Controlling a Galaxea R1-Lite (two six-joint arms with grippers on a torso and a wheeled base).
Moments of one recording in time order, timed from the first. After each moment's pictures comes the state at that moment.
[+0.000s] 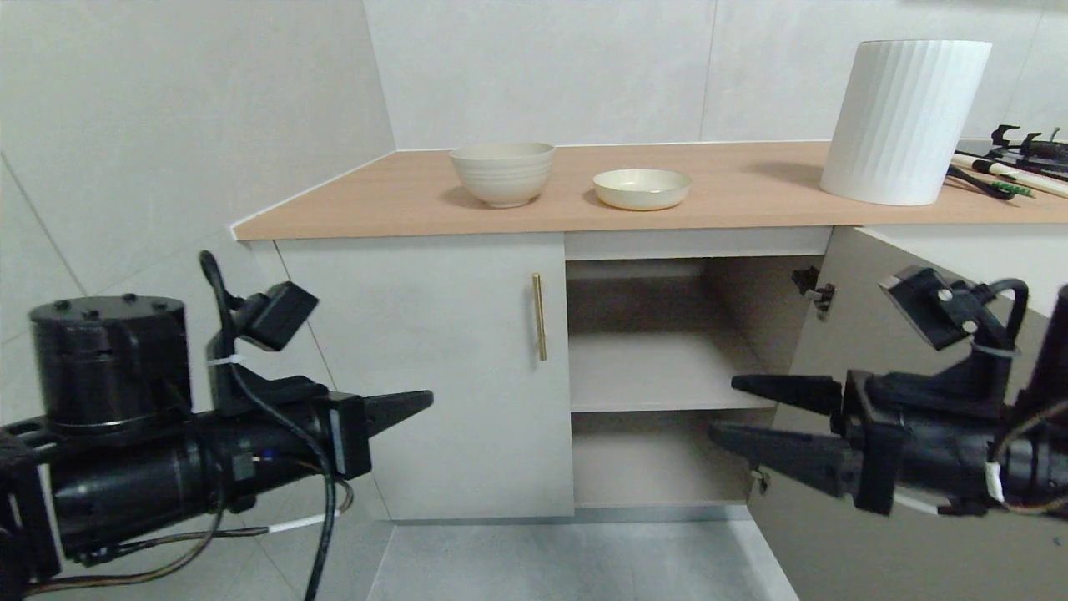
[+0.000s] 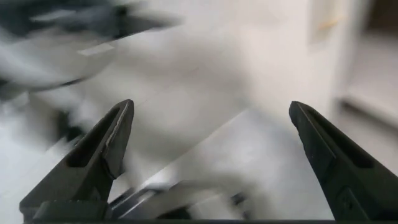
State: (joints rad) left arm -0.33 1.43 -0.57 -0.51 -0.35 -0.30; right arm 0.50 1.45 -0.54 -0.79 0.54 0.22
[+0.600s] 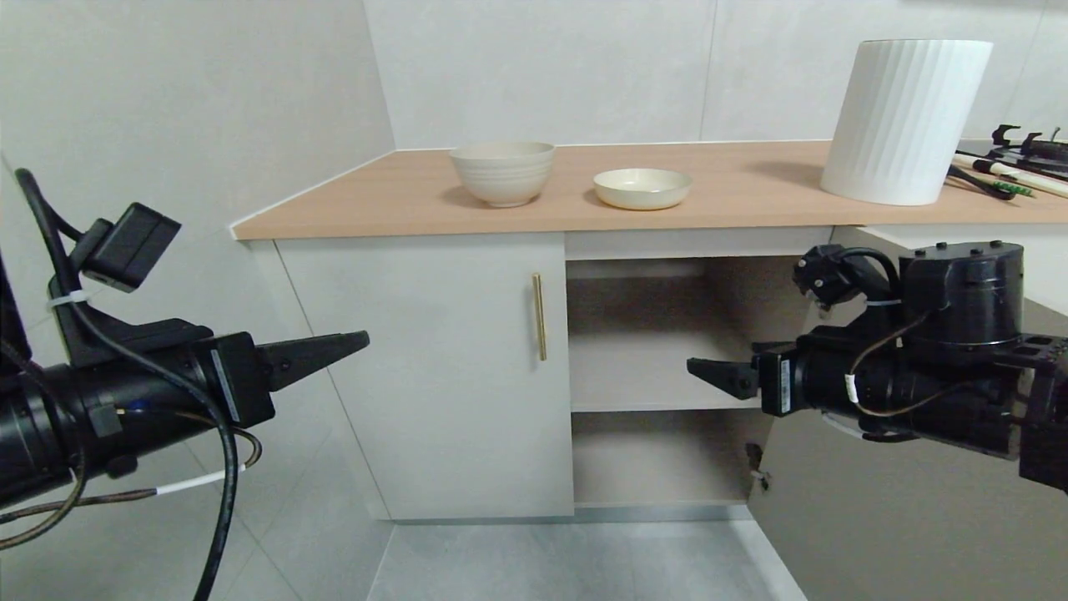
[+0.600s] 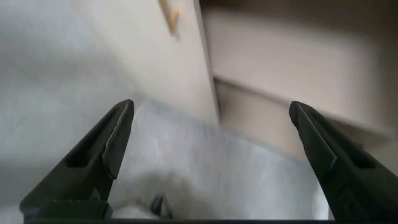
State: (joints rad) left arm -0.24 1.27 -0.68 -0.35 -0.35 -0.30; right arm 0.49 1.61 -0.79 -0.49 0.09 0.13
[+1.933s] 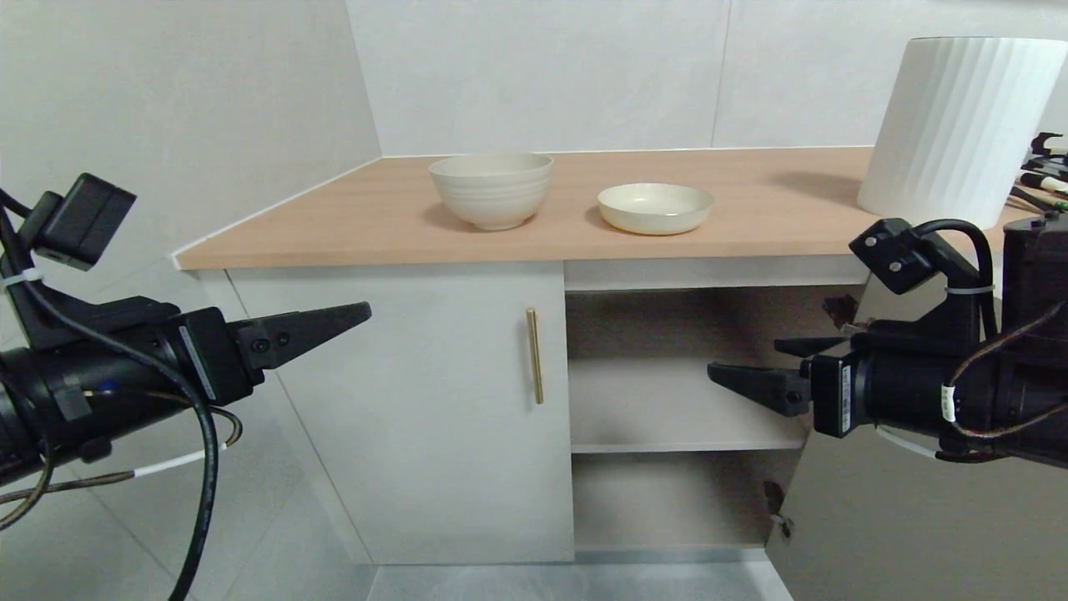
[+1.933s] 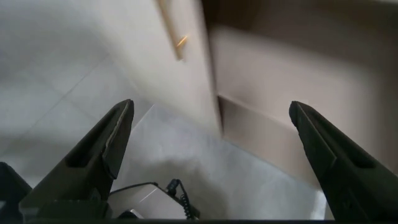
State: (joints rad) left arm -0.22 1.24 -0.70 -0.37 -0.31 -0.30; right arm 0.56 1.43 -0.79 -0.33 0.09 0.13
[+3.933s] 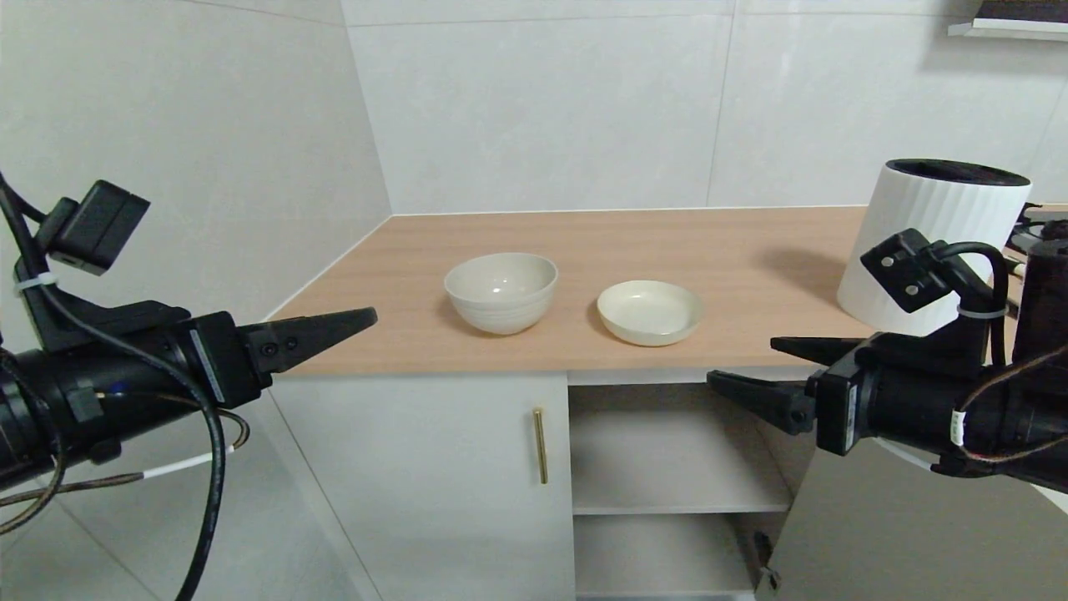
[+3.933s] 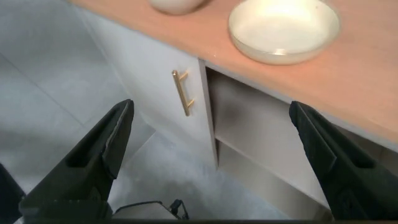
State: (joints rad) left arm -0.22 1.26 -0.70 -0.37 -0.31 -0.30; right arm 0.57 1.43 -0.68 -0.52 0.12 0.07
